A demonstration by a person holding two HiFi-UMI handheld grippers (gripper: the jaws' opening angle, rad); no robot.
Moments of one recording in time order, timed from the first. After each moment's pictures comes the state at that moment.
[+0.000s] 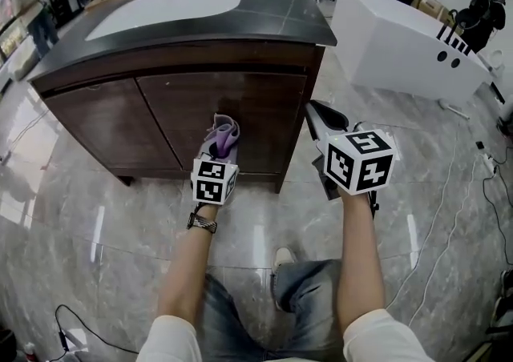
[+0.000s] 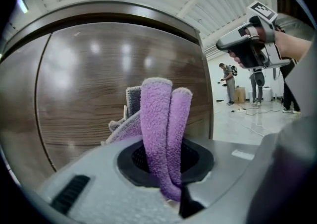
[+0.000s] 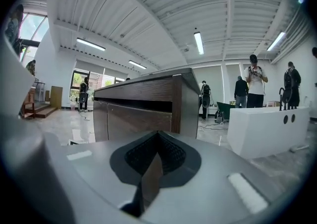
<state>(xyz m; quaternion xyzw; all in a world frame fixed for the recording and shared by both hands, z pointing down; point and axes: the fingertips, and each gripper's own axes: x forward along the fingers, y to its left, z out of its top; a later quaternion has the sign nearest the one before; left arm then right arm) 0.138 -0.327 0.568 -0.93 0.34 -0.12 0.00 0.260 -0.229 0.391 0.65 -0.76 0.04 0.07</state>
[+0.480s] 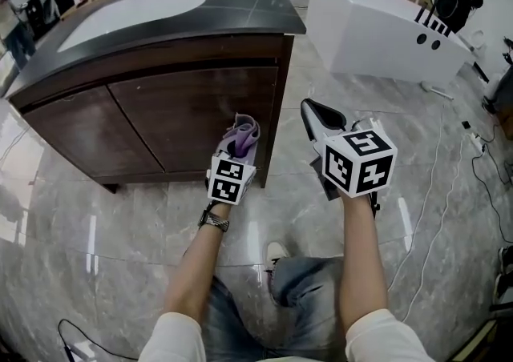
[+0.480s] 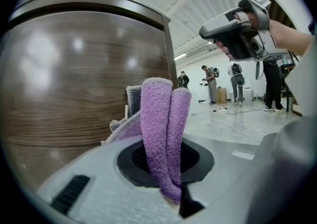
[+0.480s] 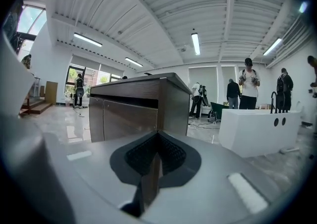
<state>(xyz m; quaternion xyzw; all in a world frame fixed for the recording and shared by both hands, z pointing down) 0.236 -0.278 0.582 -0.96 0.25 -0.13 0.02 0.291 -0.198 0.393 0.67 -0.74 0.04 0.08</state>
